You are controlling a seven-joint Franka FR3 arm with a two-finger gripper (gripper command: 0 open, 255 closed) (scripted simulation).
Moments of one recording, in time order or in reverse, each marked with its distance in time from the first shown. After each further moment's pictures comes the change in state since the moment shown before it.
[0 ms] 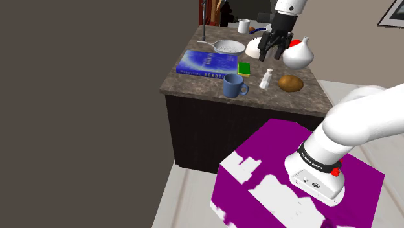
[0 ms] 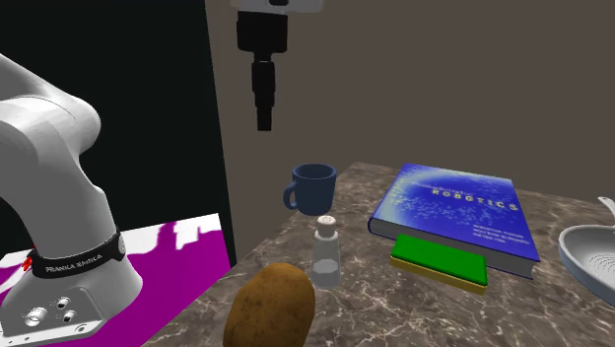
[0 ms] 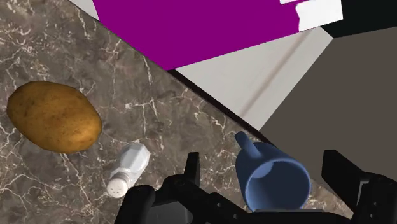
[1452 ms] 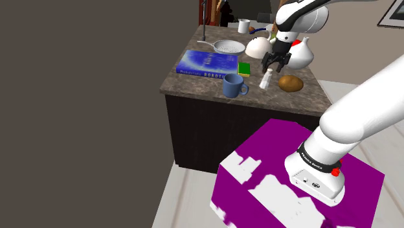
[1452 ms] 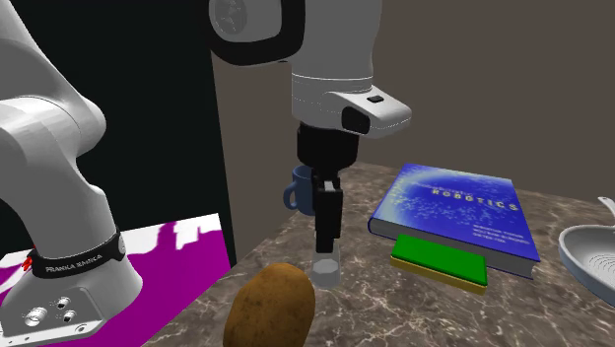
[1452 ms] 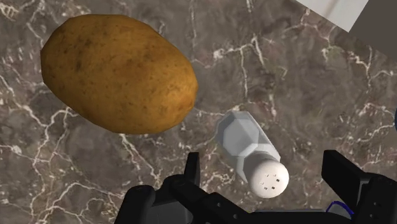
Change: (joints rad) arm -0.095 0.429 -0.244 0.027 -0.015 0.415 -0.198
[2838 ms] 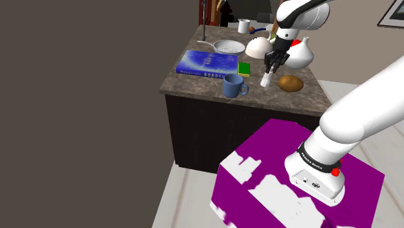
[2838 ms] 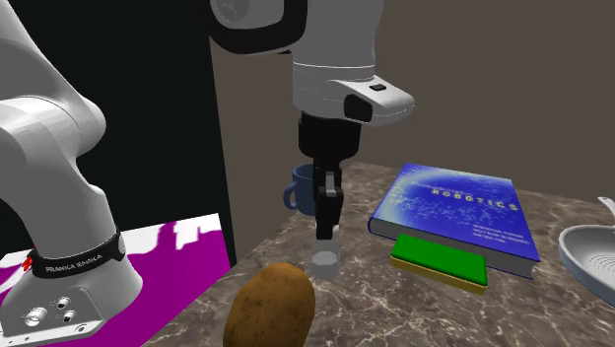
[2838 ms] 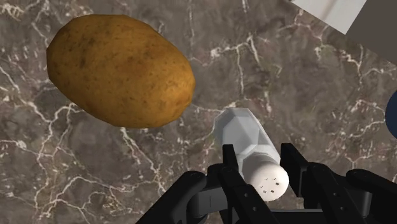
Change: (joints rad) arm 0.001 -0.013 0.006 0.018 -0.004 -0.029 0.010
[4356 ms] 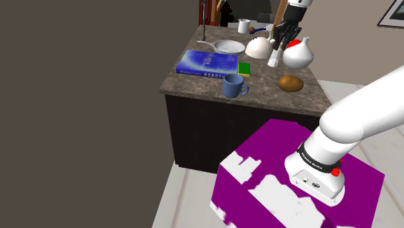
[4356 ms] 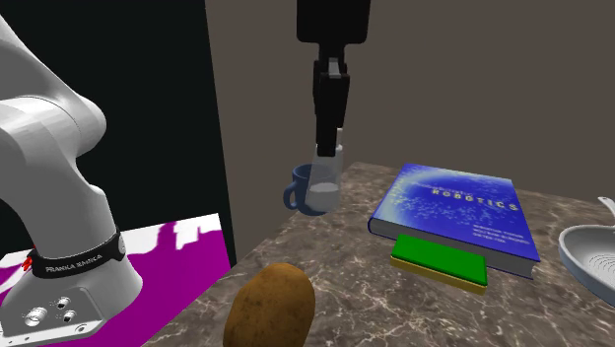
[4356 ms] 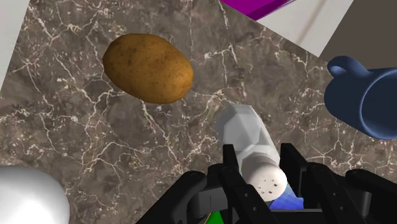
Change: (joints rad) arm -0.006 -0.117 0.038 0.217 -0.031 -0.327 0.051
